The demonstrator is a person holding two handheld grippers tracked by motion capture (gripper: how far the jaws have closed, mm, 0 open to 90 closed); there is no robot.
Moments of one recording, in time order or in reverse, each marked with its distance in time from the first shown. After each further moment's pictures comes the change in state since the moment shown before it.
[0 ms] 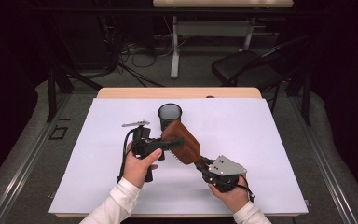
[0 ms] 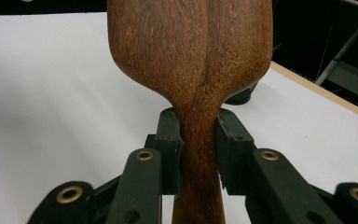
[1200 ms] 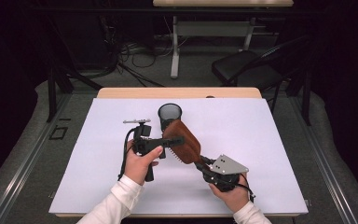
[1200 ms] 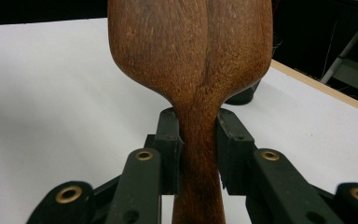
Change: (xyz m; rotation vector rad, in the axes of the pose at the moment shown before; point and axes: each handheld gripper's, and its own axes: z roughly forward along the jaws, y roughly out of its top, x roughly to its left) left arm -0.003 0.006 0.002 0.028 0.008 -0.099; right arm -0.003 -0.002 0.000 -0.016 0.012 0.030
